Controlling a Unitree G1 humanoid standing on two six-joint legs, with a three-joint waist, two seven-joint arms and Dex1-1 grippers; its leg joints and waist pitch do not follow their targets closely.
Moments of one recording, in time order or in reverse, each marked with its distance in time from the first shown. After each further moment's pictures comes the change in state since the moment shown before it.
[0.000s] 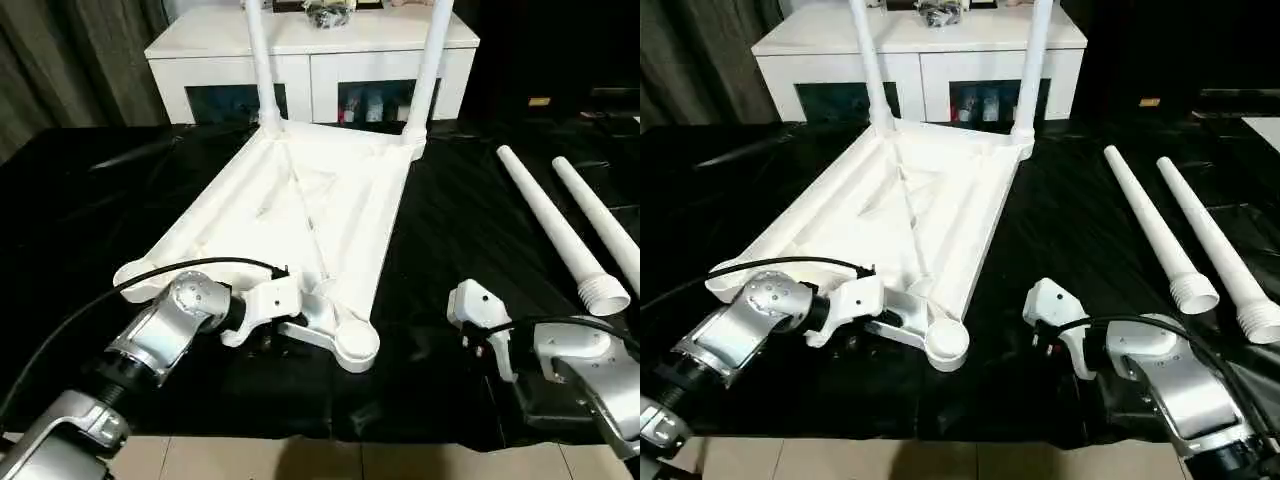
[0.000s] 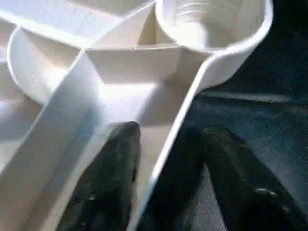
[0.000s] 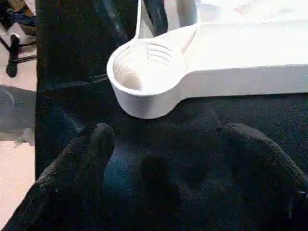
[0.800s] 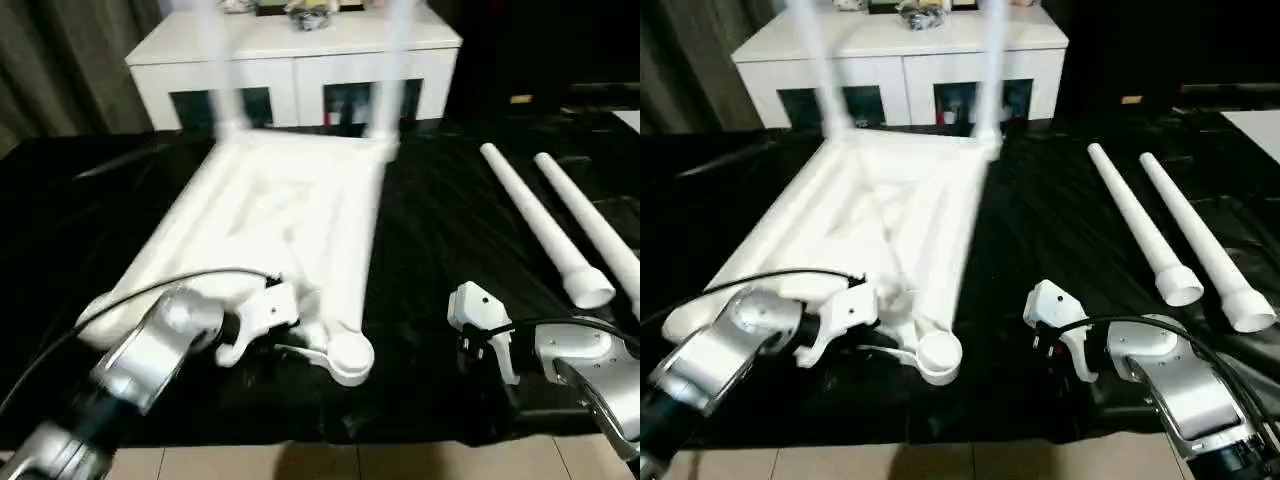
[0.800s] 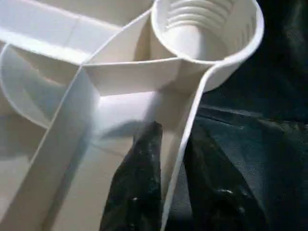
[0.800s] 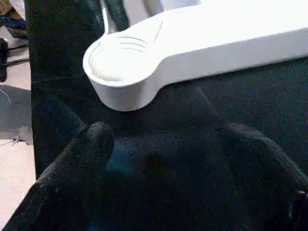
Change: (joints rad) left arm 0.197 0.071 0.047 -0.394 0.012 0.360 0.098; right arm 0.000 -0.003 0.006 0.001 -0.003 0.004 -0.015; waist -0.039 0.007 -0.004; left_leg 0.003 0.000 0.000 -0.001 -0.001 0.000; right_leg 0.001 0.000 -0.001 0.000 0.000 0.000
